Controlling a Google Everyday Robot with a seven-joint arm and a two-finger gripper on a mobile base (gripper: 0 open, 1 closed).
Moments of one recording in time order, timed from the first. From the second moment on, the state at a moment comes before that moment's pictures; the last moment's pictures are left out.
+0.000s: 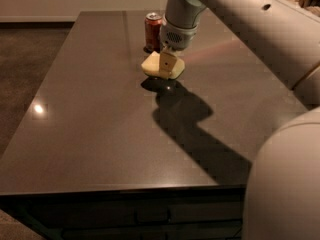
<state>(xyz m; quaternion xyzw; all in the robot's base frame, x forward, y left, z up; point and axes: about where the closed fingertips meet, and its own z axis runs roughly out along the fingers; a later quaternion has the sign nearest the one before) 0.655 -0.029 0.887 -0.58 0.80 0.01 0.14</state>
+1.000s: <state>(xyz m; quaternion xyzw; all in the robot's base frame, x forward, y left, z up) 0.684 -0.076 0.867 -0.56 0.82 0.03 0.14</state>
